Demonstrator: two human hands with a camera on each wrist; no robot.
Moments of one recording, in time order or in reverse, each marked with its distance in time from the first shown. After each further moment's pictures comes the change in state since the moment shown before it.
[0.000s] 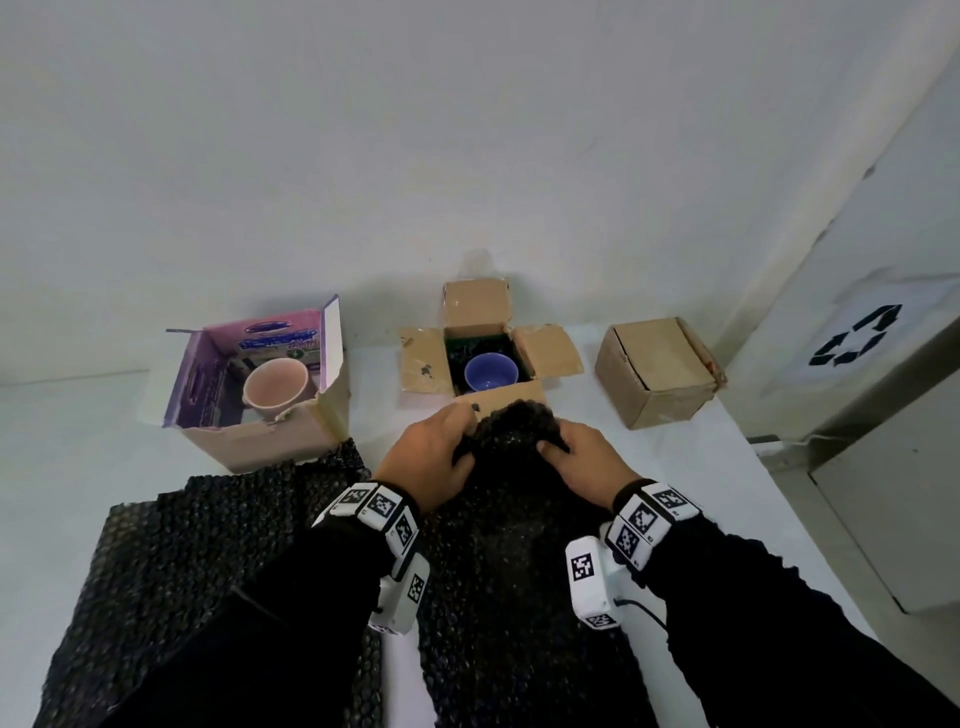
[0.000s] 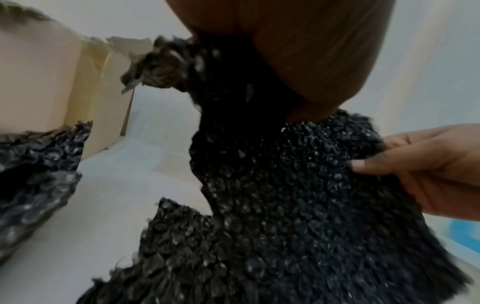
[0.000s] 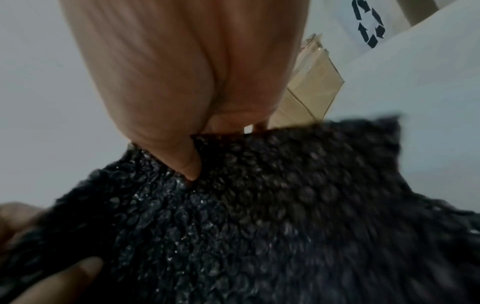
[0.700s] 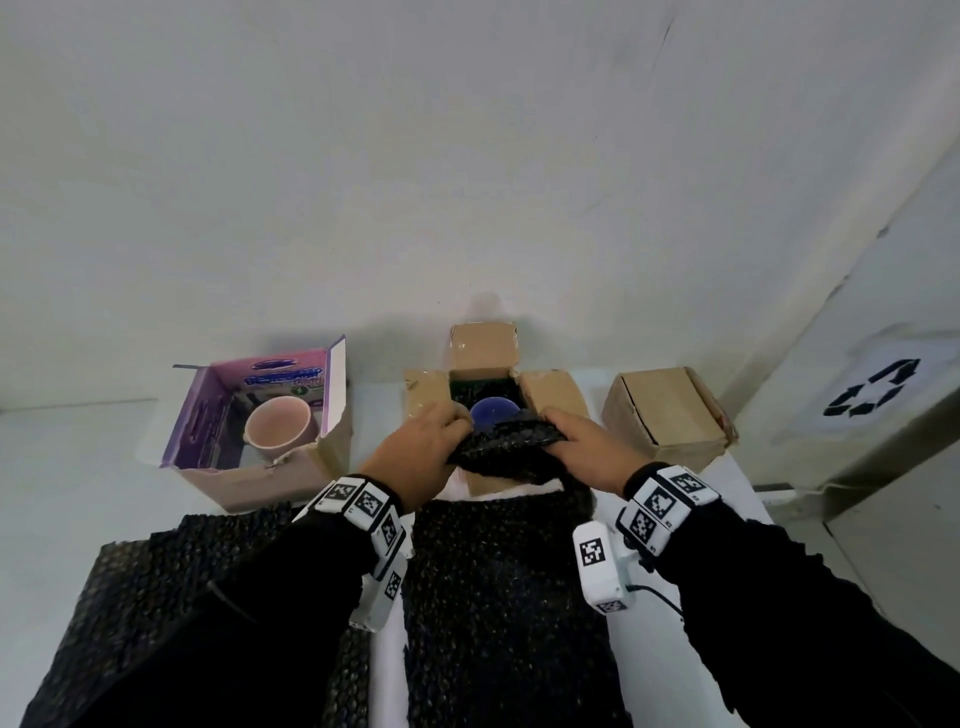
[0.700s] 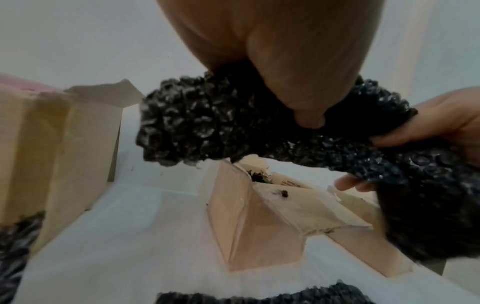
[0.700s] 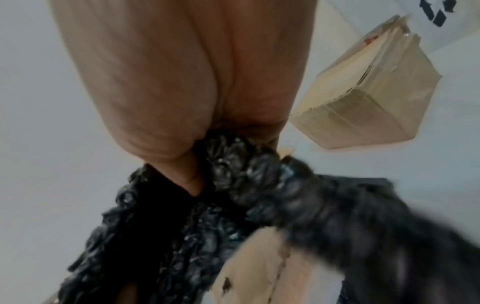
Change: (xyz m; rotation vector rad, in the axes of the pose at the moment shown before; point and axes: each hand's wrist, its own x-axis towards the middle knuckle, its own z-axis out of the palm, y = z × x) left_hand 0.047 -0.024 -0.030 0.302 0.000 0.123; right_hand 0.042 -0.044 -0.054 0.021 -0.168 -0.099
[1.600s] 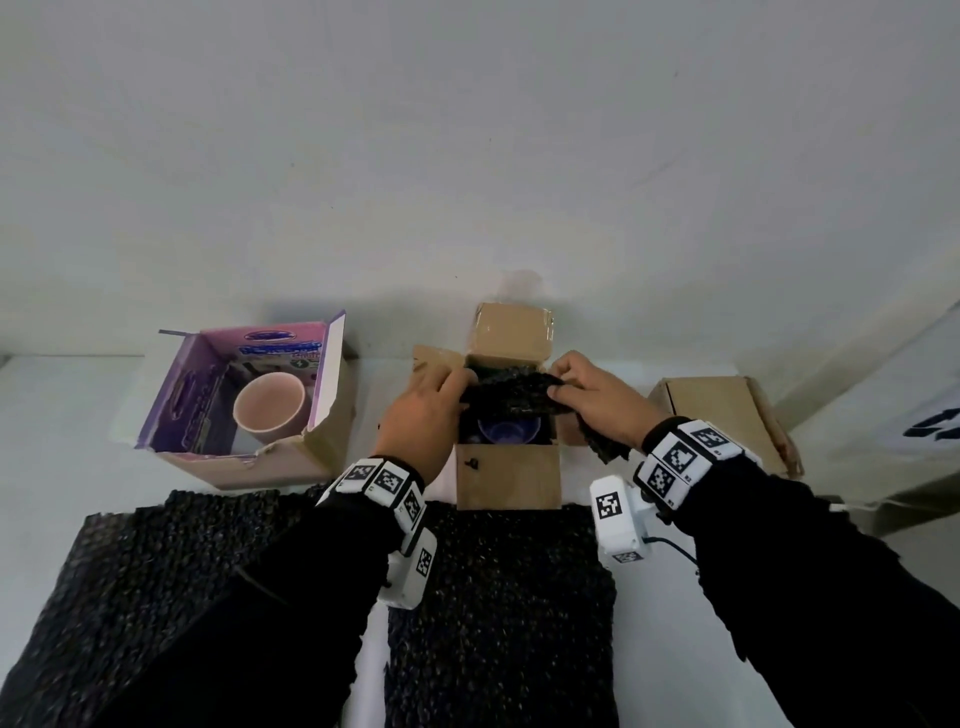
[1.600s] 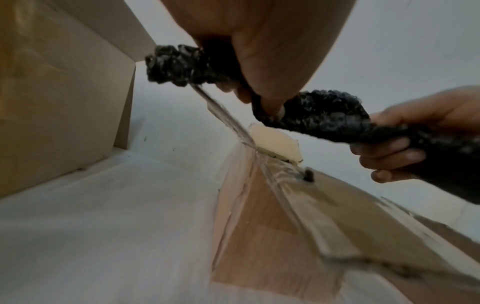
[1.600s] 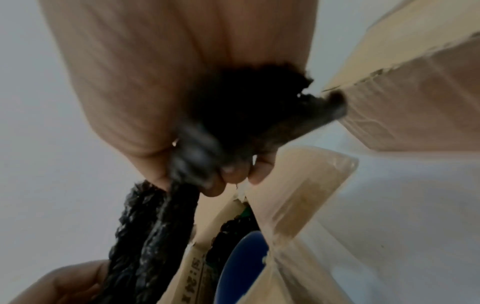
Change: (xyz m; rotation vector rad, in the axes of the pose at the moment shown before) left_hand 0.046 -0.022 0.031 -0.065 0.136 -0.364; right_hand 0.091 0.026 -0.035 0.017 -0.054 0.011
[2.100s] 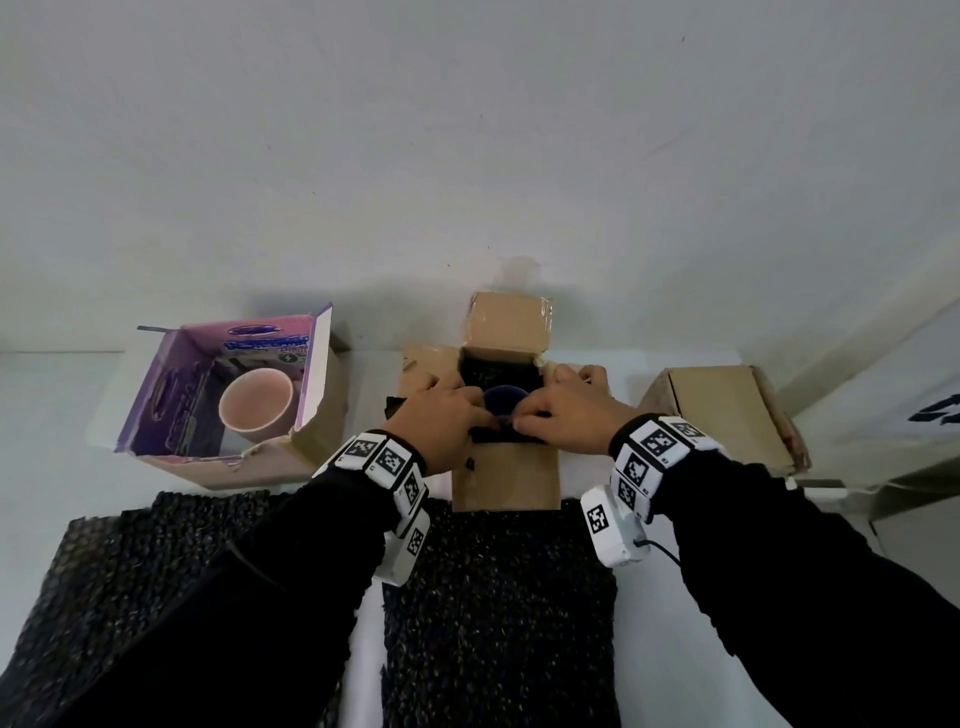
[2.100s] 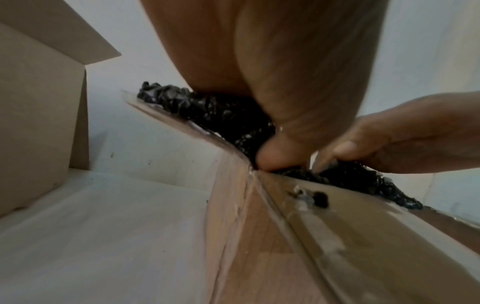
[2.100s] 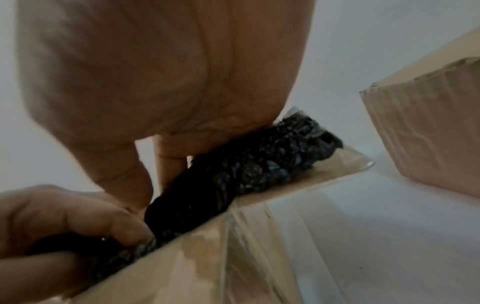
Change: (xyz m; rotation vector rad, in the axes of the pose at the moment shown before) left_hand 0.020 0.007 0.000 0.340 -0.504 0.226; right_hand 0.011 -0.002 0.021 -0.660 -0.155 -0.125
